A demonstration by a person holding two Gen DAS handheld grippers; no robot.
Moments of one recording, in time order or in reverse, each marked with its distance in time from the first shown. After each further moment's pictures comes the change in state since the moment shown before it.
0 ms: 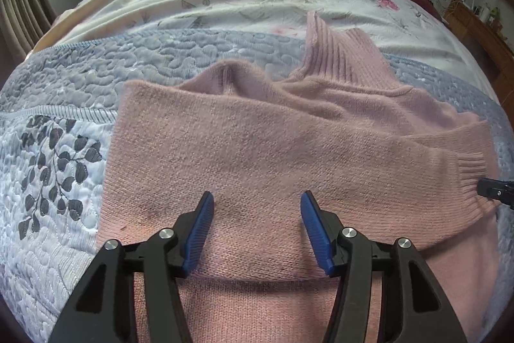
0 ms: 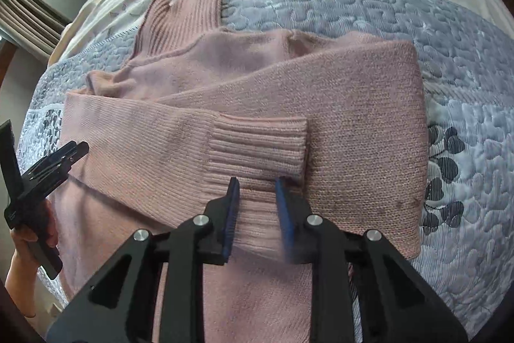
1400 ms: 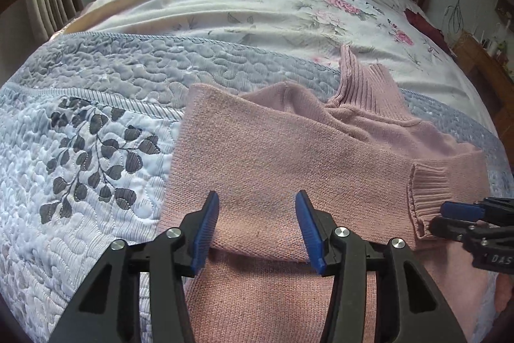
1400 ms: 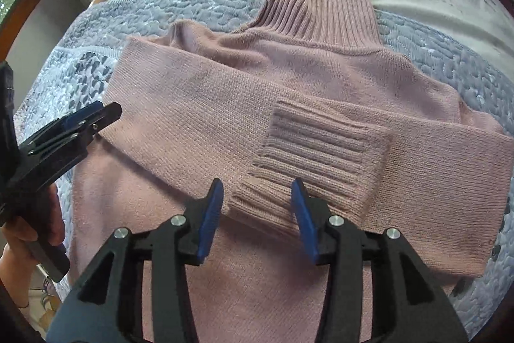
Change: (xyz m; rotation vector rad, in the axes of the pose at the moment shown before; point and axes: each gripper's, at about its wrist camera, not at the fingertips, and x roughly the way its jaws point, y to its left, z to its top) left arm -0.042 0.042 -0.007 -0.086 -0.103 -0.012; right arm 0.034 0.157 0.002 -0.264 0.048 0.022
